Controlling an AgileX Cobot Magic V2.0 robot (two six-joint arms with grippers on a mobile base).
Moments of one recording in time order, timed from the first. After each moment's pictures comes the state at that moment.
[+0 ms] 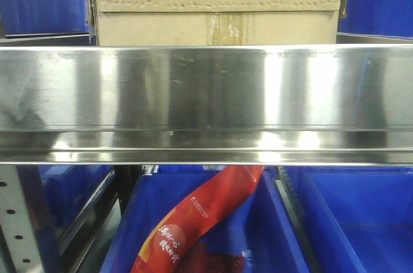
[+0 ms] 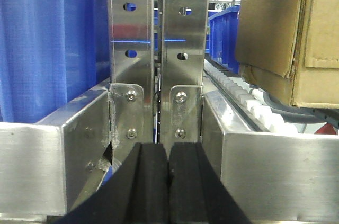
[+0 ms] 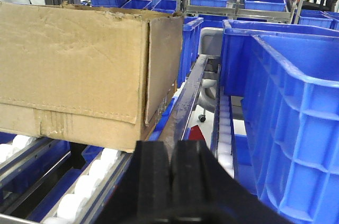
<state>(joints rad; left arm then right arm) 0.02 0.01 0.00 0.04 0.05 -0.02 0.19 0.33 -0.52 0.16 0.35 -0.15</state>
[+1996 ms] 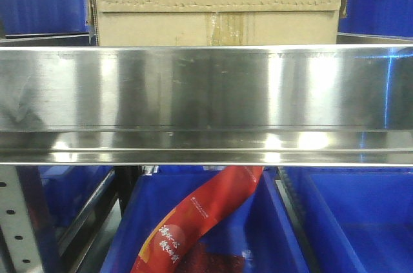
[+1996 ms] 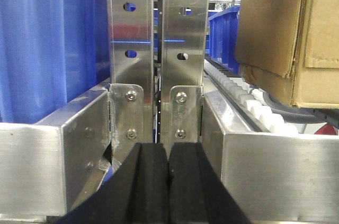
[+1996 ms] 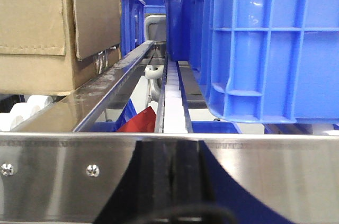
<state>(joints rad) 0.02 0.01 0.00 0.04 0.05 -0.02 0.02 0.01 0.00 0.10 0.10 -0.06</state>
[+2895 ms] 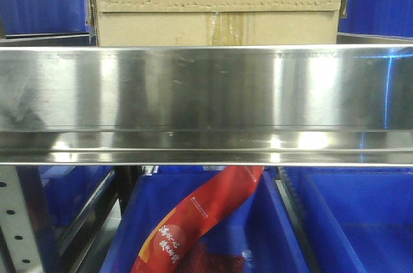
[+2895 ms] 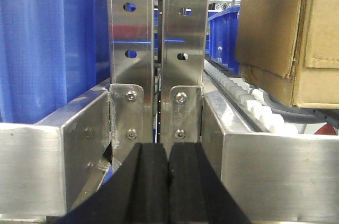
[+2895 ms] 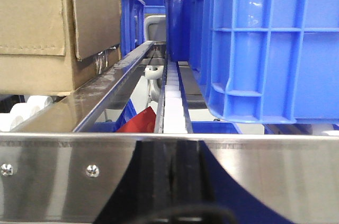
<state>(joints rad) 0.02 0.01 0.00 0.04 0.05 -0.02 0.02 0.01 0.00 0.10 0.10 -0.06</state>
